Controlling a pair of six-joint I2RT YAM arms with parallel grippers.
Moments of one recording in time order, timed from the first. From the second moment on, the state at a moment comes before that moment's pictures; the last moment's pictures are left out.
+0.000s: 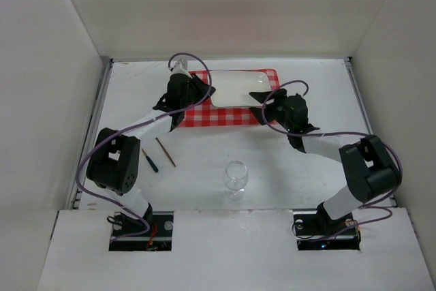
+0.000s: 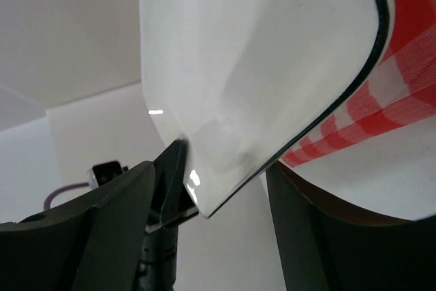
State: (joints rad) left arm -0.41 1.65 1.04 0.28 0.09 -0.85; right arm 0.39 1.59 0.73 0.59 -0.10 1.65
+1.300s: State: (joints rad) left arm -0.16 2.01 1.08 0.64 0.35 -1.11; right arm 0.27 1.59 0.61 0.59 -0.16 1.30
